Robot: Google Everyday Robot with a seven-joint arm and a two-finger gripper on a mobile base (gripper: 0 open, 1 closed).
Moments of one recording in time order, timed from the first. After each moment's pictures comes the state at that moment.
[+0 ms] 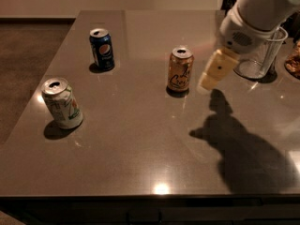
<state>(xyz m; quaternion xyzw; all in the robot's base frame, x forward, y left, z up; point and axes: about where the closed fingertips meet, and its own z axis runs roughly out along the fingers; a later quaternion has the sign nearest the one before) 0.532 -0.169 0.950 -0.50 0.84 -0.01 0.21</state>
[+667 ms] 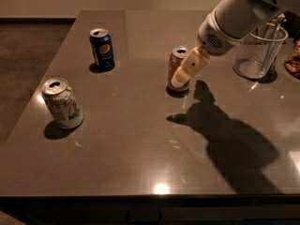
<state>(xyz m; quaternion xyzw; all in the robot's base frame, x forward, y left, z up) 0.573 -0.128 0.933 -0.45 0.85 0.05 0.27</state>
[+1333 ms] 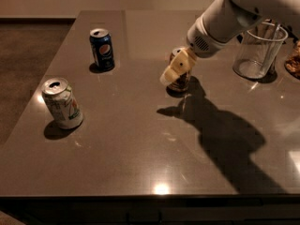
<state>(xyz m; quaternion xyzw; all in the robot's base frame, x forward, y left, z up) 0.596 -0.104 0.918 -0.44 0.85 0.07 0.28</state>
